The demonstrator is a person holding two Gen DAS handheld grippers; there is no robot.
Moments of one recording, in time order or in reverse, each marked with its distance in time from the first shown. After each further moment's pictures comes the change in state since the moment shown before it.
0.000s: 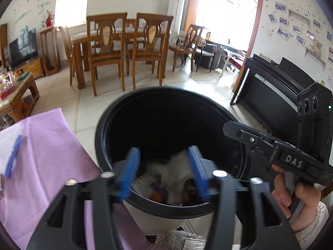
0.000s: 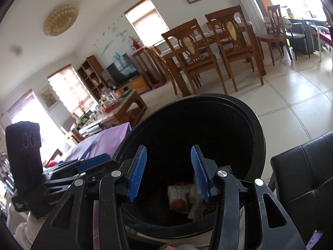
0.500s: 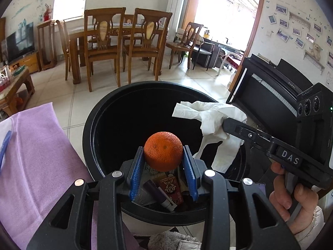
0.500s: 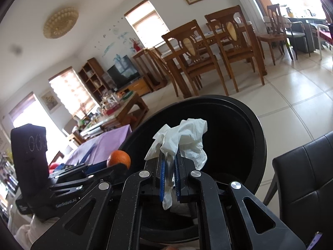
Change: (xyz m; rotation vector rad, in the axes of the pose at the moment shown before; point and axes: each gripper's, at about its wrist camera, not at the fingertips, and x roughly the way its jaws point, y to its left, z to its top) left arm 0.022 0.004 -0.003 -0.030 0.040 -0.051; right arm 0.003 -0.019 -0.002 0.020 -0.004 0.011
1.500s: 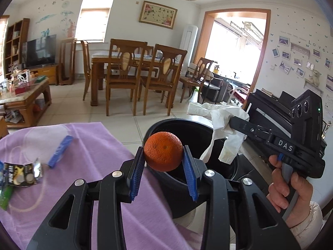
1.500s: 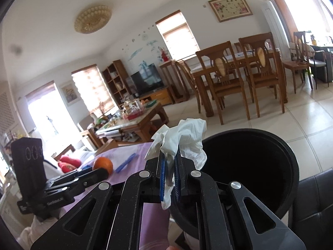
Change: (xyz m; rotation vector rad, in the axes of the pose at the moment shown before) left arm -0.113 0.053 -0.024 -0.077 -0.238 0.044; right arm -0.035 0.107 0.027 -0.148 -0.093 0.103
